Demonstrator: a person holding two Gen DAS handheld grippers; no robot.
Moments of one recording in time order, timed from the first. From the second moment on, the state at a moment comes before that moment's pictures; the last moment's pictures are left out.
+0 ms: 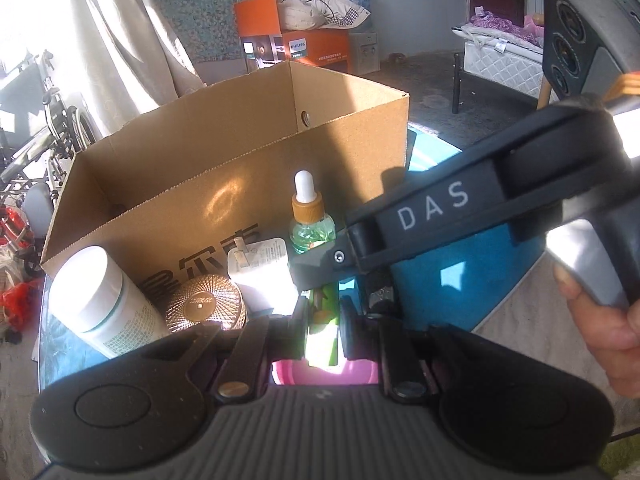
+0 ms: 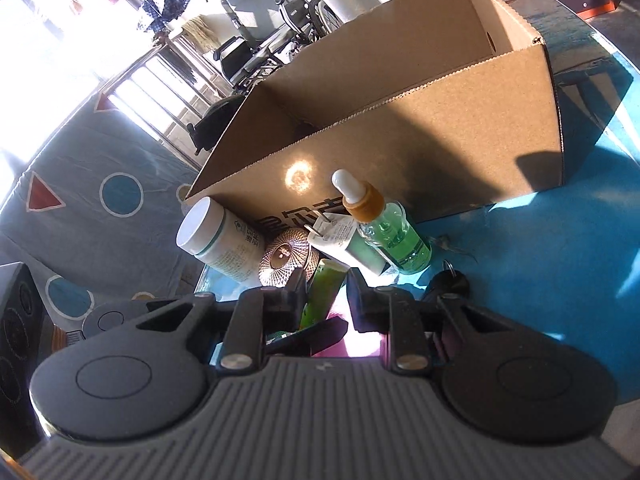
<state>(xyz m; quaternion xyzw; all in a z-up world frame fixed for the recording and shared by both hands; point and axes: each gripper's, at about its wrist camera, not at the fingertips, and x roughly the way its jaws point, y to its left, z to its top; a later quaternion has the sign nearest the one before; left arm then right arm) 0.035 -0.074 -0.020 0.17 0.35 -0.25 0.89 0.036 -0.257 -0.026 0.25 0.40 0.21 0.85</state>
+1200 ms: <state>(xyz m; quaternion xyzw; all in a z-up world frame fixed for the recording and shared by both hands) 0.260 -0.020 0.045 0.07 0.50 -0.17 0.85 0.313 -0.196 0.037 0.23 0.56 0.30 0.74</state>
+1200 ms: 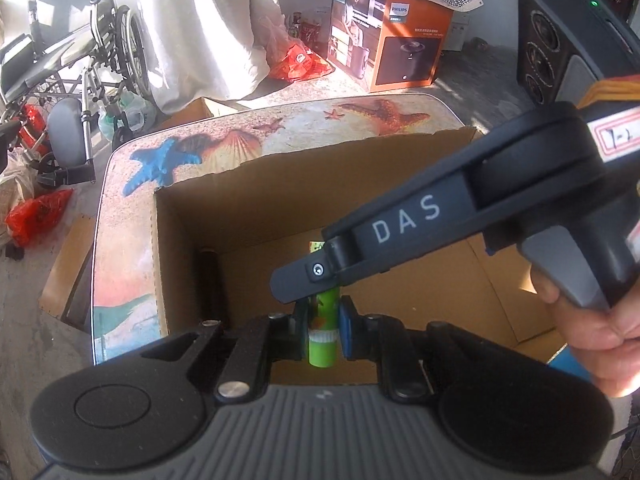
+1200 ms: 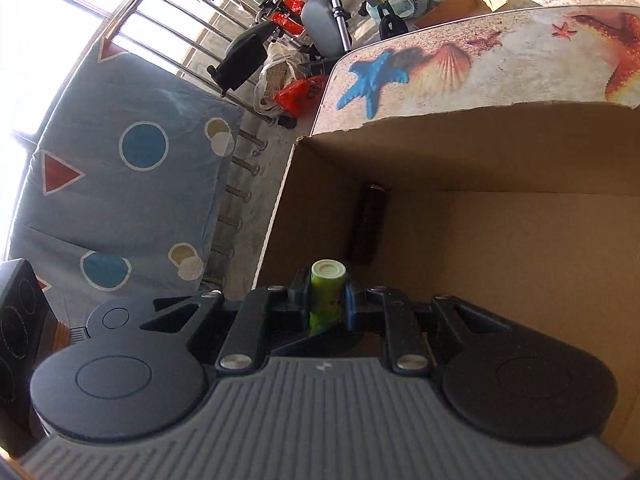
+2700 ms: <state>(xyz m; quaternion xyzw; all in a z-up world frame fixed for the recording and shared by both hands) 0.172 0.018 0.126 0.04 0.36 -0.16 0.92 0.253 -0.287 0.112 0.21 0.43 0.29 0.83</state>
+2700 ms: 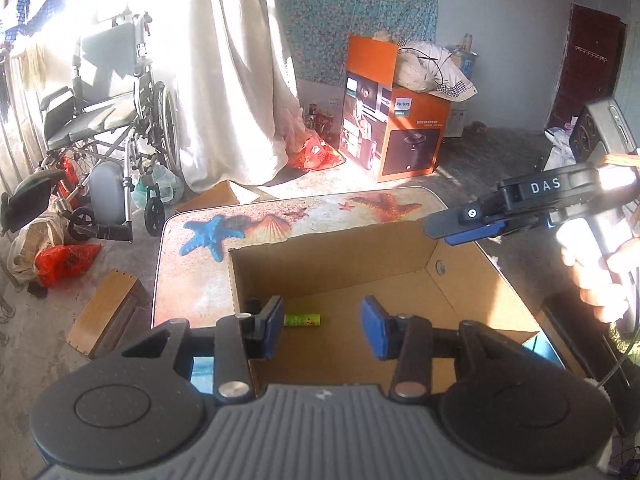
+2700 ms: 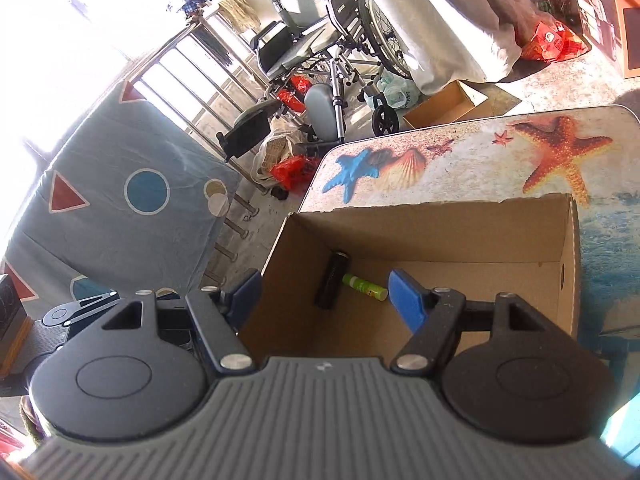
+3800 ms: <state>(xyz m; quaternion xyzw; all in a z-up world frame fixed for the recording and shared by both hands) 0.039 -0.093 -0.035 0.14 0.40 -0.27 0.86 0.048 -0.285 -0.043 0.13 0.45 0.17 0.87</state>
